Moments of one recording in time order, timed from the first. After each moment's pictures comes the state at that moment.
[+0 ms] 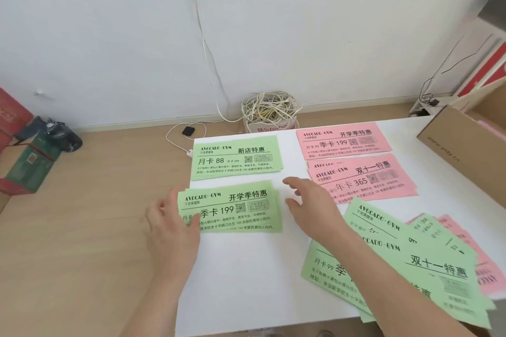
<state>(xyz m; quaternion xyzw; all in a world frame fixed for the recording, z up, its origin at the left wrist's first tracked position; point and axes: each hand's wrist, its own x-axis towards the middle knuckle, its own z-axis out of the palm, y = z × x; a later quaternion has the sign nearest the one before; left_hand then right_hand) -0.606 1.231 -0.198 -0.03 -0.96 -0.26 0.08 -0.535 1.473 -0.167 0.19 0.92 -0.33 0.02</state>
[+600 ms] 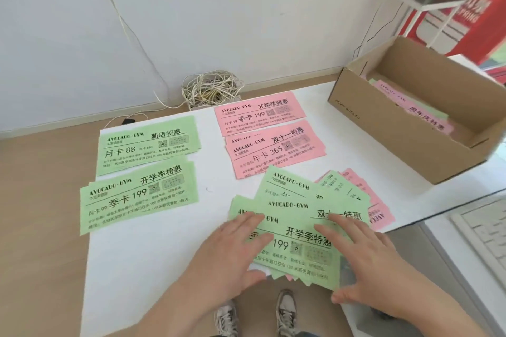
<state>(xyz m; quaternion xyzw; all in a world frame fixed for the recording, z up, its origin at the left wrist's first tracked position) -0.484 1.370 -0.189 -0.60 -0.79 -0.09 -0.10 -0.307 1.574 -0.151 0.16 0.95 -0.14 0.23</state>
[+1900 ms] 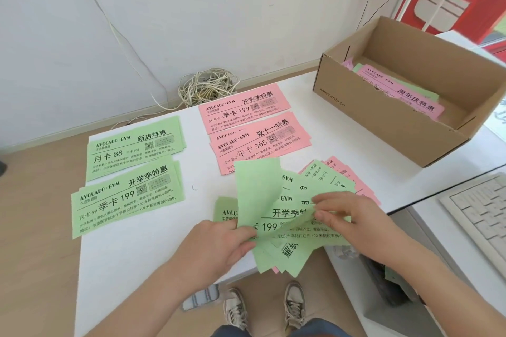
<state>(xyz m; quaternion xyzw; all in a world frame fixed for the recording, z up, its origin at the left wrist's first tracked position) -0.489 1.384 -0.197 -0.63 -0.77 -0.12 -0.01 -0.321 1.615 -0.162 0.21 0.88 -0.44 0.01</state>
